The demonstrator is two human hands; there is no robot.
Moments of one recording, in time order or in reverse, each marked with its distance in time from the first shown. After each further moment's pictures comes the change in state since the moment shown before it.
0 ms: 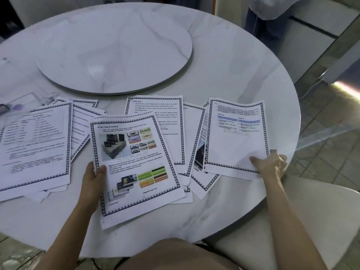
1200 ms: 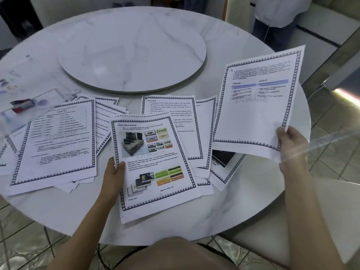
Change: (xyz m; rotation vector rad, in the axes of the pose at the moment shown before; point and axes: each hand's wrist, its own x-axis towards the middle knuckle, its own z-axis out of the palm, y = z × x) left_hand 0.004 -0.010 -0.025 -0.037 -0.126 0.000; right_hand -0.065 -0.059 -0.044 0.886 -0.032 -0.279
